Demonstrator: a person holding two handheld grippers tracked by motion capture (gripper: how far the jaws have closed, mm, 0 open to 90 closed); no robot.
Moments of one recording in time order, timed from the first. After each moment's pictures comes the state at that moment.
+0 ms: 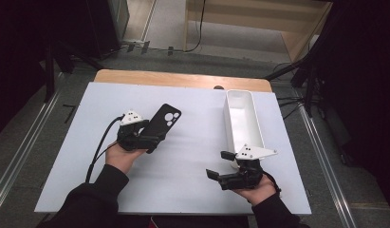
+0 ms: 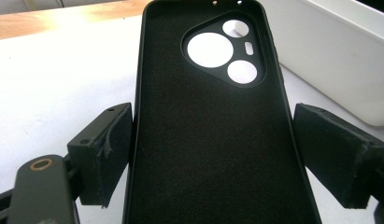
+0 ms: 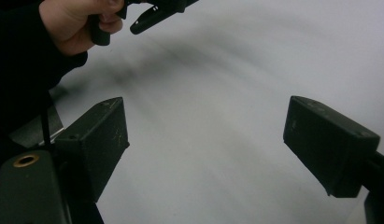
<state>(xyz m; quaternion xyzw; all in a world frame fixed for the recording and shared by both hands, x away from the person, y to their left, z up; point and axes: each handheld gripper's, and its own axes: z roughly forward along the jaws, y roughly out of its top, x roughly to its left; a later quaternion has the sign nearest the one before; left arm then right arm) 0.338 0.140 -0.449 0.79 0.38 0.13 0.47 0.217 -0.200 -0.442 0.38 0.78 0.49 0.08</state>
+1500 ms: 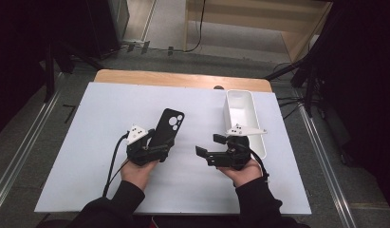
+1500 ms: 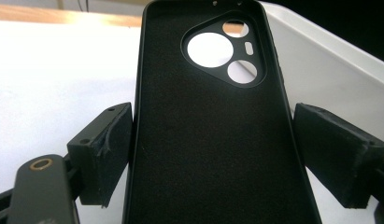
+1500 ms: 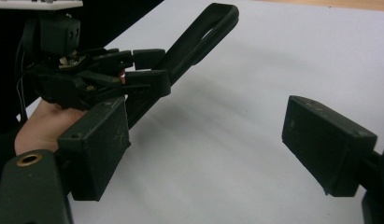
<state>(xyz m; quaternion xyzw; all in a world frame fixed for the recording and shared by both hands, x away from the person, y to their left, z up) 0.299 0.116 -0.475 0.70 0.45 0.15 0.53 0.256 -0.171 -0.412 0.45 0.74 0.49 0.08</state>
